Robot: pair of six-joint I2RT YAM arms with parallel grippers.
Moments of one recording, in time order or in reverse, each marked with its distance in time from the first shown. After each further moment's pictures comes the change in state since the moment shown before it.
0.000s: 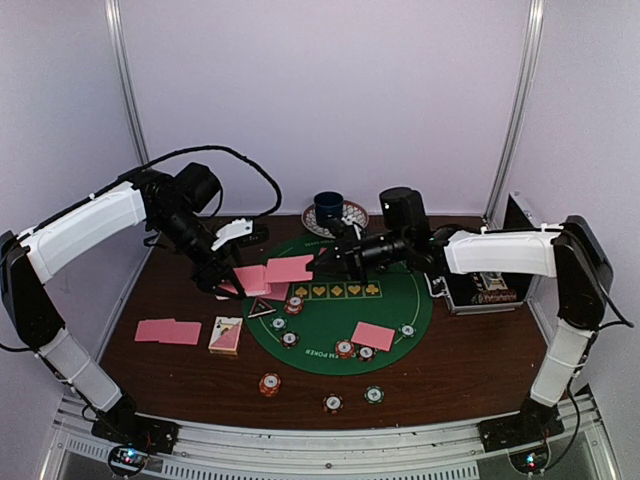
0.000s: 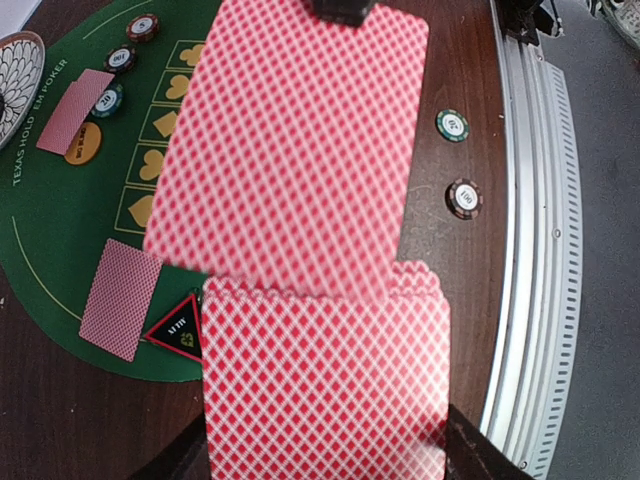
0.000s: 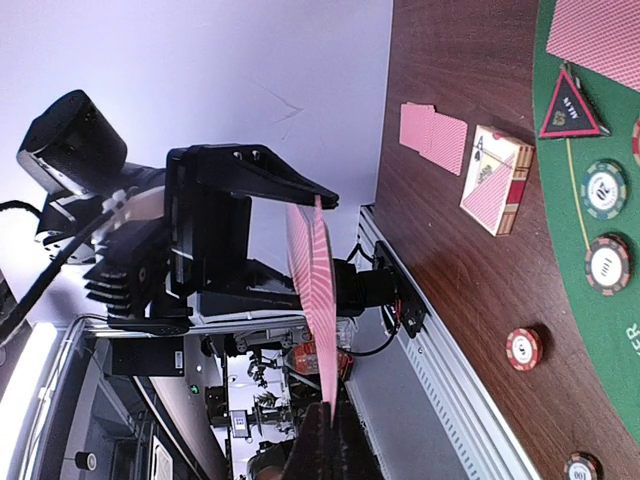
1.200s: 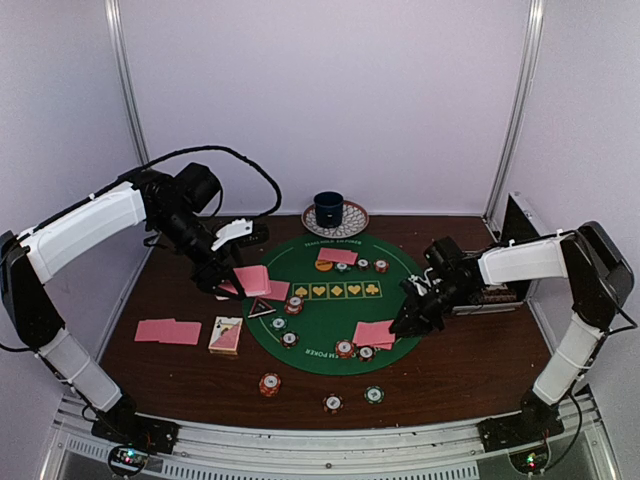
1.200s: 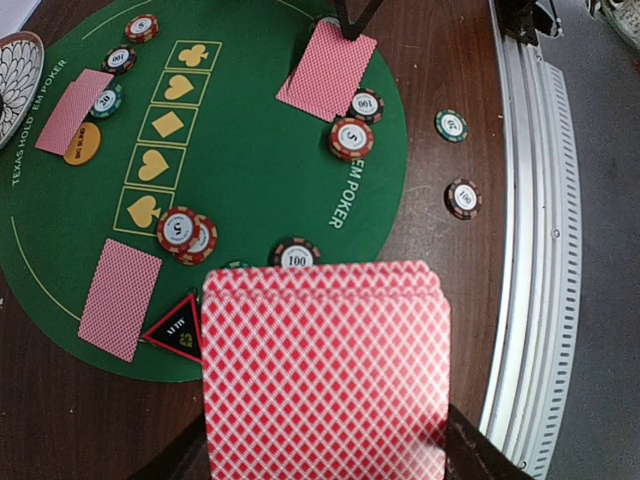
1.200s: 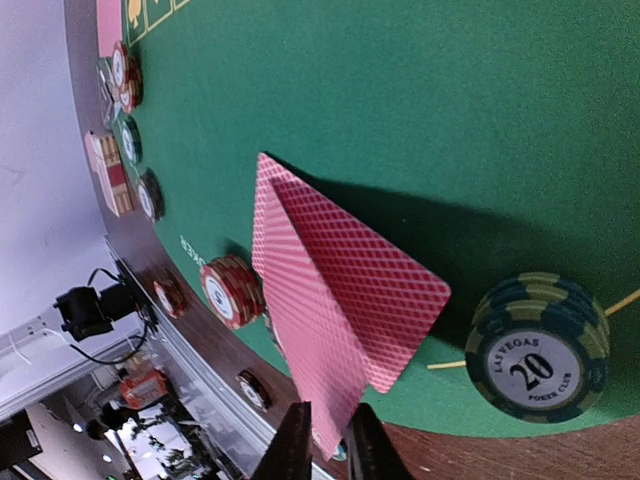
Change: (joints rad) left arm 0.000 0.000 -0.001 0.000 0.002 0.000; right arm -0.276 -0.114 -0.344 -0.634 0.210 -0.628
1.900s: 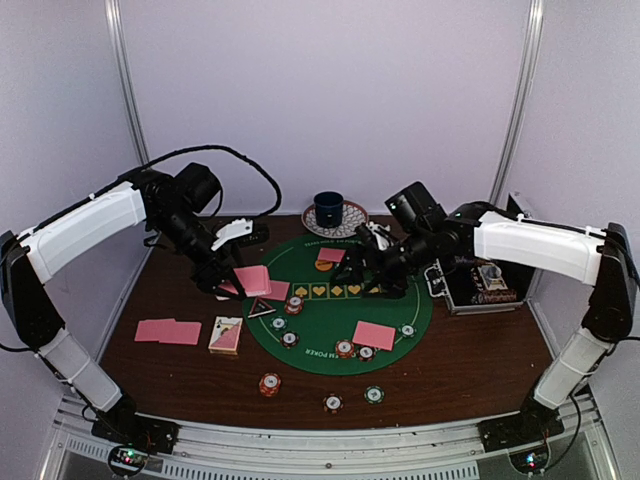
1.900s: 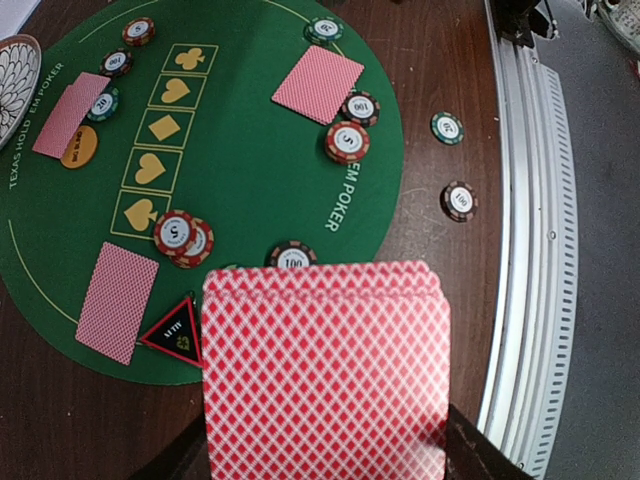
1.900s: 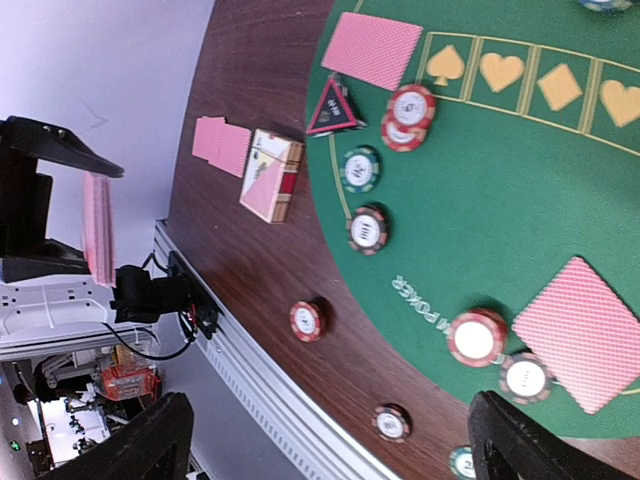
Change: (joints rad) left arm 0.000 0.000 0.000 -0.002 0.012 0.000; right arm 0.253 -0.087 0.382 -0.155 0.193 0.043
